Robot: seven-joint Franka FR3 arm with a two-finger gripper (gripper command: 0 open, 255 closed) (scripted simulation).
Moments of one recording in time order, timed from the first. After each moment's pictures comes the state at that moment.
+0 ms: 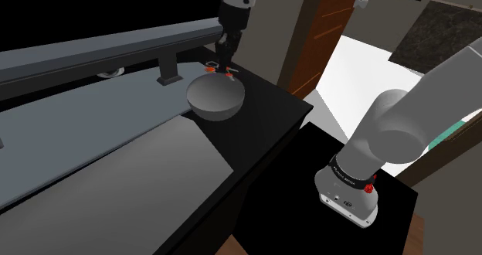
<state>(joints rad) 0.22 -0.30 0.17 -2.22 0.11 1.99 -0.11</state>
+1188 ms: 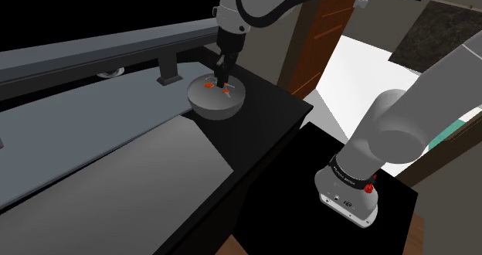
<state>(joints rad) 0.22 -0.25 0.17 -2.33 0.11 2.16 -0.11</state>
